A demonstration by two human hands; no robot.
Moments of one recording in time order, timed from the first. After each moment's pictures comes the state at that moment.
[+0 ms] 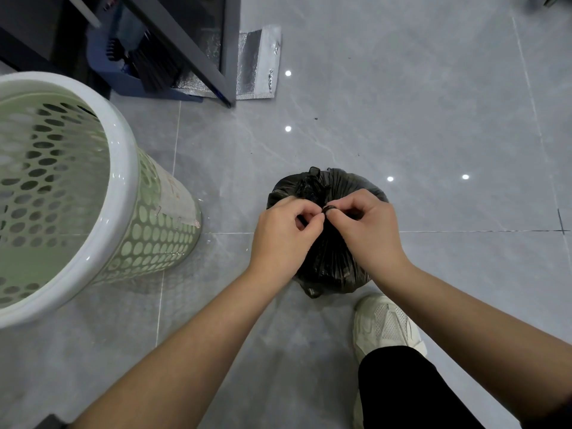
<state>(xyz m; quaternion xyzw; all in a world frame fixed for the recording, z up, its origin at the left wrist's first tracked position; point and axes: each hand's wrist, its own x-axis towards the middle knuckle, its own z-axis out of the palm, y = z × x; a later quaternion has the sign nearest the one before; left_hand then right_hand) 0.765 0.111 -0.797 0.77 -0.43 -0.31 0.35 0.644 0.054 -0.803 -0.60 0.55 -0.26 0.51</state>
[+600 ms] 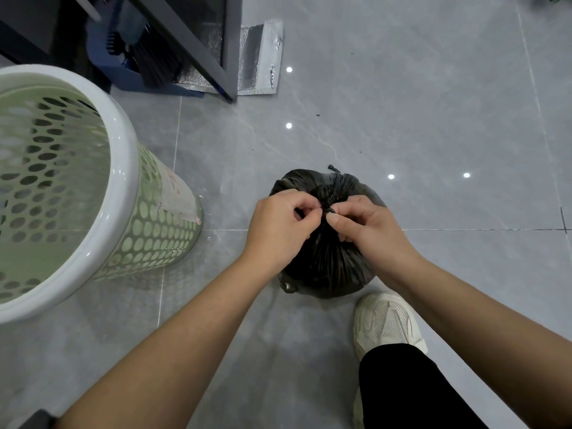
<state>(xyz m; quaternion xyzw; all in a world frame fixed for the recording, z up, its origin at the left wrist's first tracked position) 0.775 0.107 -0.789 0.76 -0.45 -0.34 0.32 0.634 0.056 -0.797 -0.52 0.50 -0.20 0.66</state>
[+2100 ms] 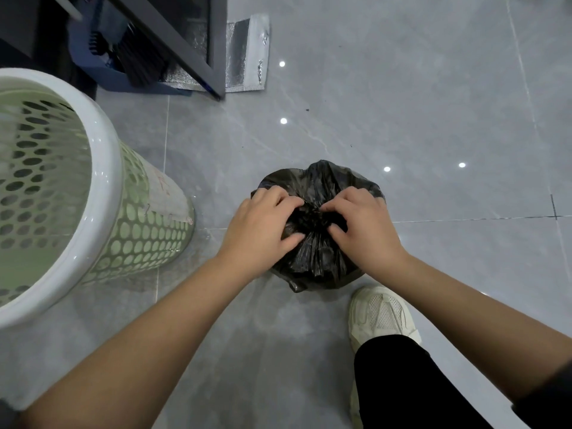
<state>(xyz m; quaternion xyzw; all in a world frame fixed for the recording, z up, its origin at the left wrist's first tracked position) 0.797 0.118 -0.808 0.71 -0.68 -0.18 0.07 0.620 0.050 -0.830 -0.85 0.45 -0.08 0.27</state>
